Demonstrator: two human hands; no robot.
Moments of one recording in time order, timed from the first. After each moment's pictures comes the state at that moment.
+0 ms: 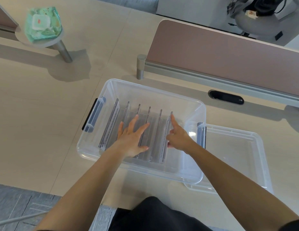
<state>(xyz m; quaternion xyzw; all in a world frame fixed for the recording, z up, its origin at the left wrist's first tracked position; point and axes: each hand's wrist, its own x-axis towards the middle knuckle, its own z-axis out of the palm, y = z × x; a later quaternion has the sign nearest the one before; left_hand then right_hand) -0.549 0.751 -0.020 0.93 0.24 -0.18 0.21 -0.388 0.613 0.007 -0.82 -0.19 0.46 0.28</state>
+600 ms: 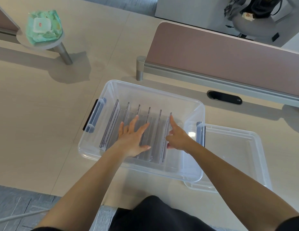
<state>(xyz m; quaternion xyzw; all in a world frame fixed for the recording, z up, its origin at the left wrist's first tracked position) -0.548 0.749 -0.013 0.93 0.25 -0.18 0.21 -0.390 0.612 0.015 -0.81 -0.19 0.48 0.26</state>
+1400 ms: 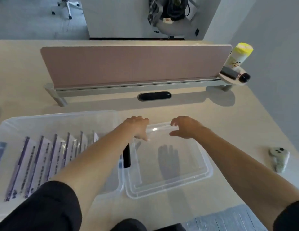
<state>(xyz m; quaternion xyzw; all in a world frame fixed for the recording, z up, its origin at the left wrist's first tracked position) -0.282 0.585 0.061 0.95 0.04 -0.30 0.09 -0.194 0.382 0.067 -0.92 -0.29 0.26 -0.03</state>
